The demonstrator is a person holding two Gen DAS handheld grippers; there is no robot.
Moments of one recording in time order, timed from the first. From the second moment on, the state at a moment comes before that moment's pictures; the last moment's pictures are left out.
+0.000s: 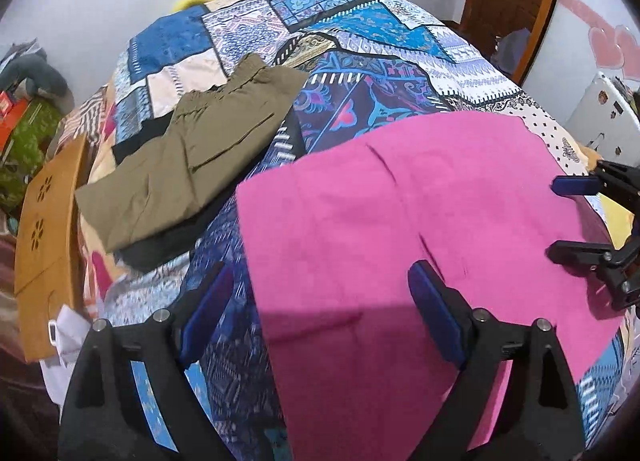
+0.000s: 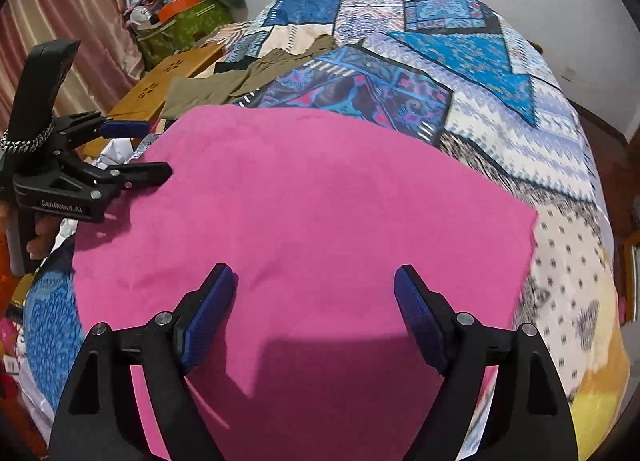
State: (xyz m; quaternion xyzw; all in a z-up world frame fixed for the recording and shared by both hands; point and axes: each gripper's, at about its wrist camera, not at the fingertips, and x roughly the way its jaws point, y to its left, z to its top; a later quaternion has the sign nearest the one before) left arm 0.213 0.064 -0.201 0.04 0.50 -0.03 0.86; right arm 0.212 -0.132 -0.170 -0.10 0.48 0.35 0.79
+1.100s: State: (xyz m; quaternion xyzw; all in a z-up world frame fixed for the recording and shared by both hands) left arm 0.114 0.085 -0.167 -0.05 0.47 0.01 0.88; right arm 0.137 -0.130 -0.126 -0.10 0.38 0.31 0.87
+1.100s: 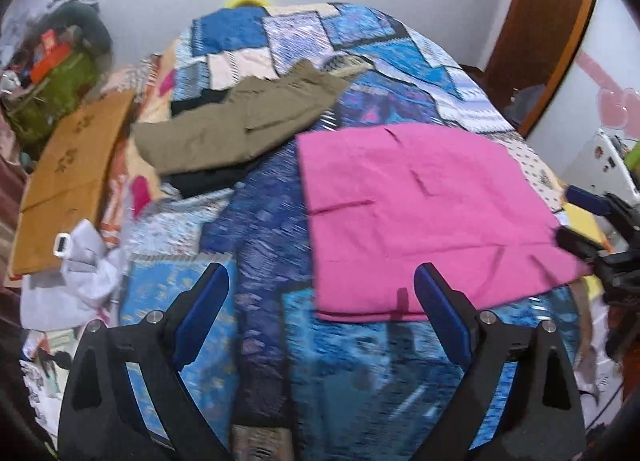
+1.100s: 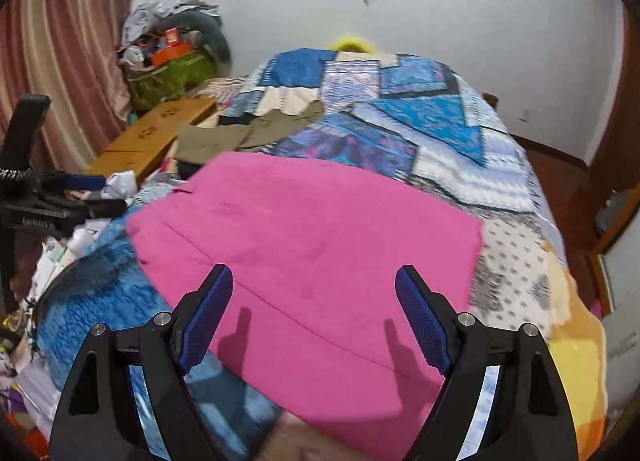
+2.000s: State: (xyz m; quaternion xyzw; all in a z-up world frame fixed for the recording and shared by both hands) left arm 0.157 0.089 -0.210 -0.29 0.54 -0.10 0.78; right arm 0.135 -0.119 -0.165 -0.07 0.43 0.34 0.83
